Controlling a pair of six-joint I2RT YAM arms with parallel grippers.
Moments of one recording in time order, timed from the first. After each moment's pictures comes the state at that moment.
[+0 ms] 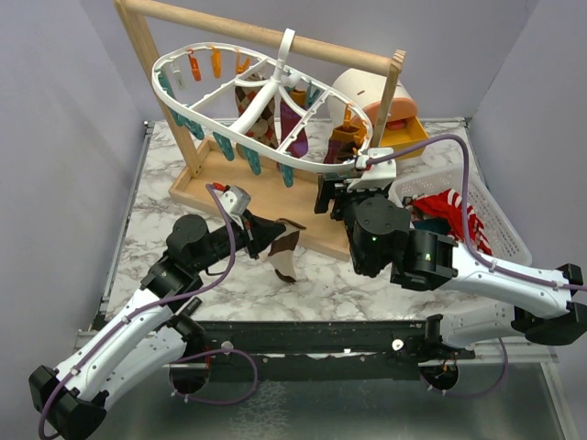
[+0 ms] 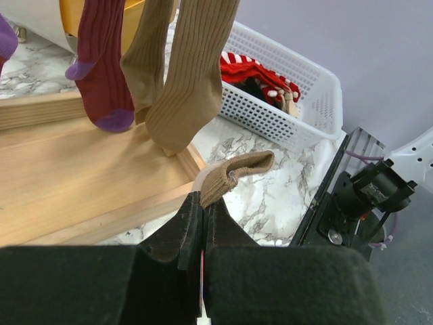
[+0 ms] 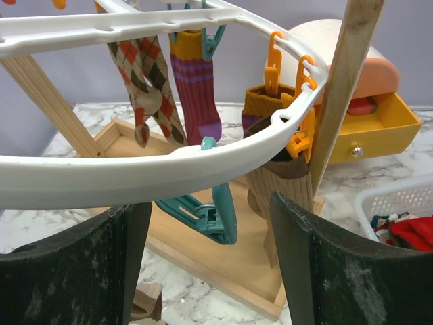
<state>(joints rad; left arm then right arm) -0.64 0.70 0.64 0.02 0.36 -0.32 1.33 1.23 1.39 -0.21 1.19 0.15</state>
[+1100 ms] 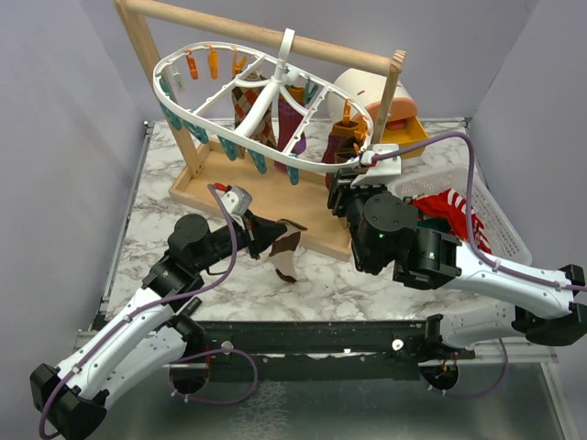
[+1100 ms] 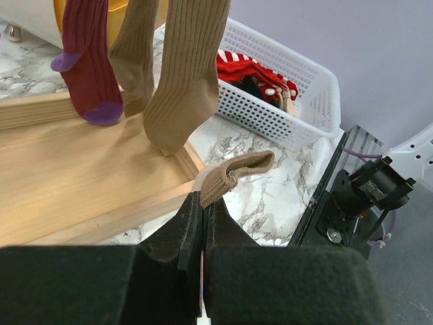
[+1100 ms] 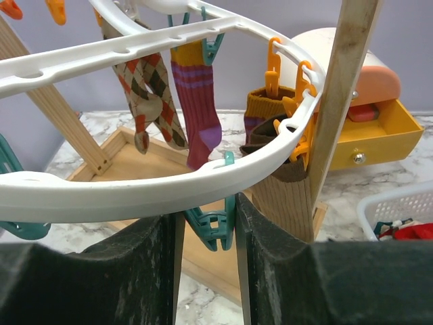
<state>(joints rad) -0.64 0.71 0.63 0.04 0.37 -0.32 1.32 1.23 1.40 -0.18 1.18 0.12</state>
